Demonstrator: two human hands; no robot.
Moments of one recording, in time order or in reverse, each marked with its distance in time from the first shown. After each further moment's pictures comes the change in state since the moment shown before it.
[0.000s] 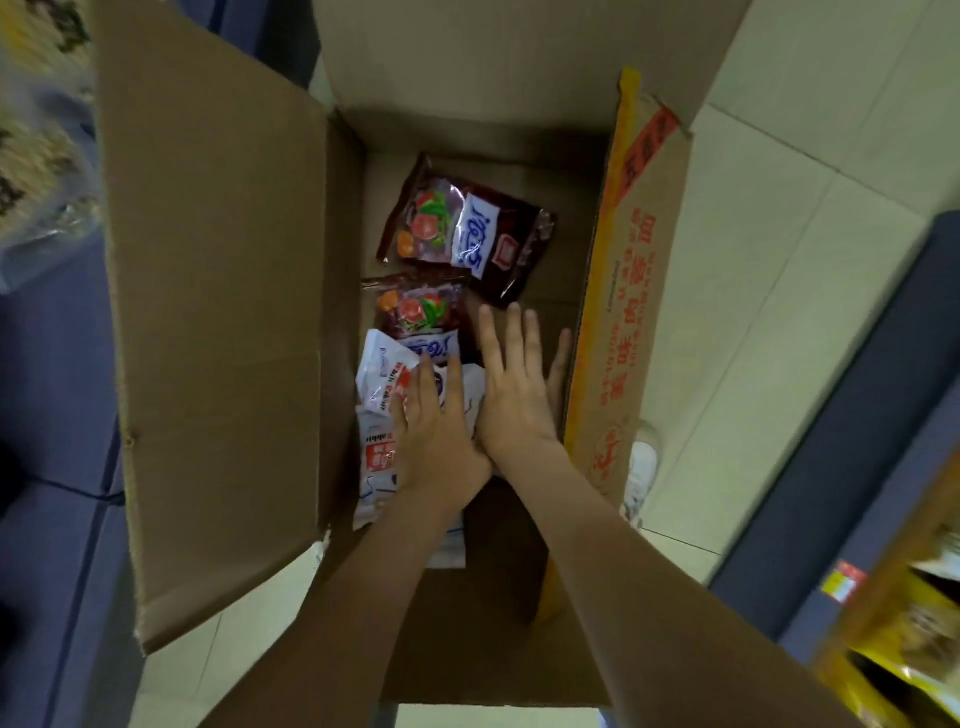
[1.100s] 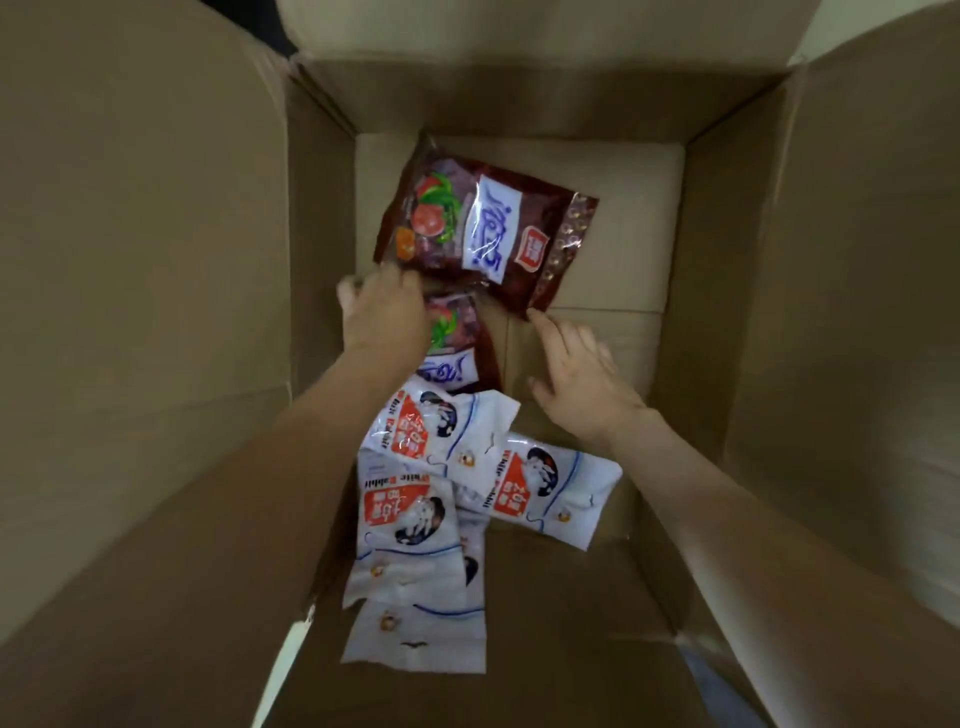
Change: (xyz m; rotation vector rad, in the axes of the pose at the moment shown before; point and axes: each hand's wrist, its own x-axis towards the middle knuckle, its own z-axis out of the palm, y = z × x) left_hand 0.182 -0.058 -0.015 0.403 0.289 0.028; right_hand 0.091 0.056 0.102 0.552 -0.136 -0.345
